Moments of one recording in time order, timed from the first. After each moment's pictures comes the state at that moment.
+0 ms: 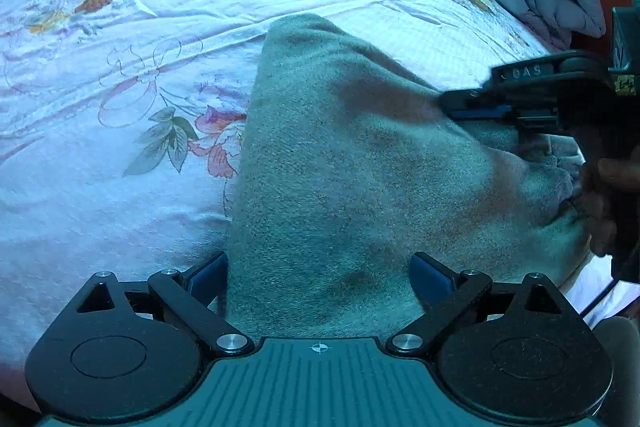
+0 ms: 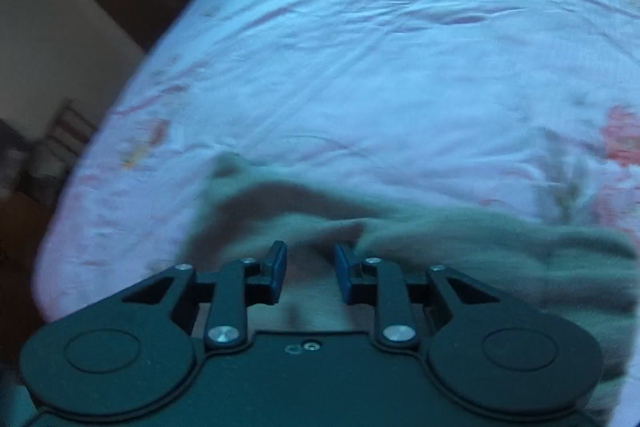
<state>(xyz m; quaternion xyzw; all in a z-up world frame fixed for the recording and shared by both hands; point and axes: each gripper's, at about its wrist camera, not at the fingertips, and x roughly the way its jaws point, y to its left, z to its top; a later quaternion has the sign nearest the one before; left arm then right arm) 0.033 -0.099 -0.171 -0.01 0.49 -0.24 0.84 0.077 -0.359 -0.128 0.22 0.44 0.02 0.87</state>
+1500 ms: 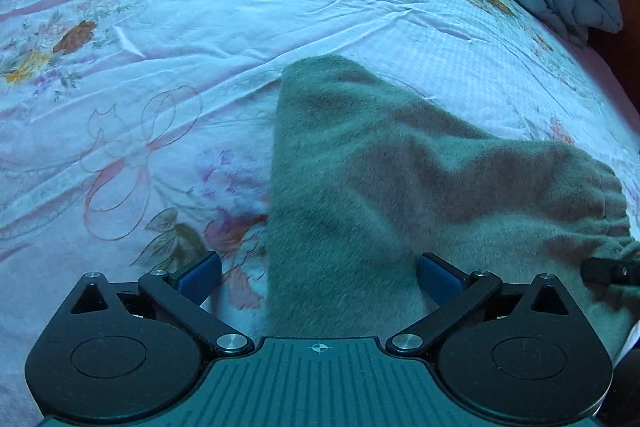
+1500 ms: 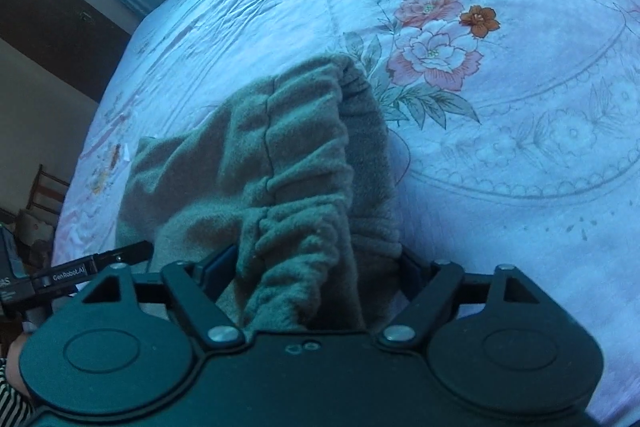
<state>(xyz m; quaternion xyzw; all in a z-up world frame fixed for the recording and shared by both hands) 0.112 -0.114 -0.177 0.02 0.50 -0.24 0.83 -0.043 -0.433 -0.155 0.34 0.44 -0.02 0.83</state>
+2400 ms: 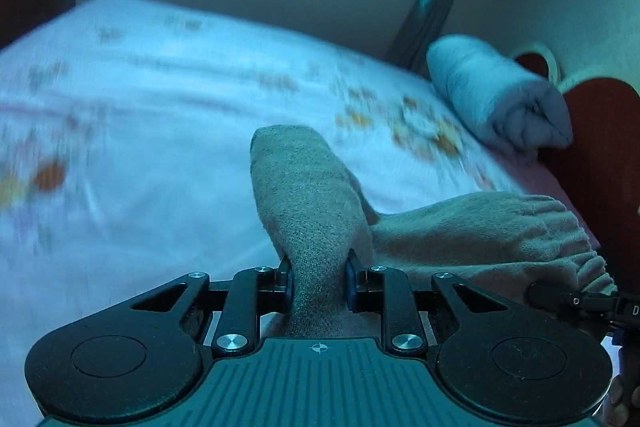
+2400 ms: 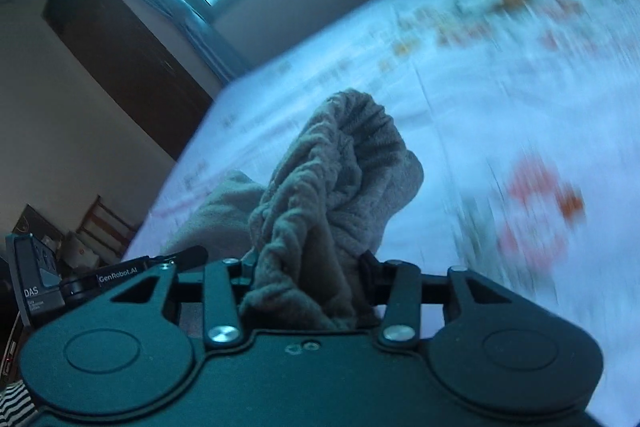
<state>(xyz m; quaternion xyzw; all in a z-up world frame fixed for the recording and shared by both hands) 0.172 -0.136 -0.058 -0.08 0.35 -0.27 0.89 -0.001 -0.423 -0.047 0.30 0.29 0.04 0.91</state>
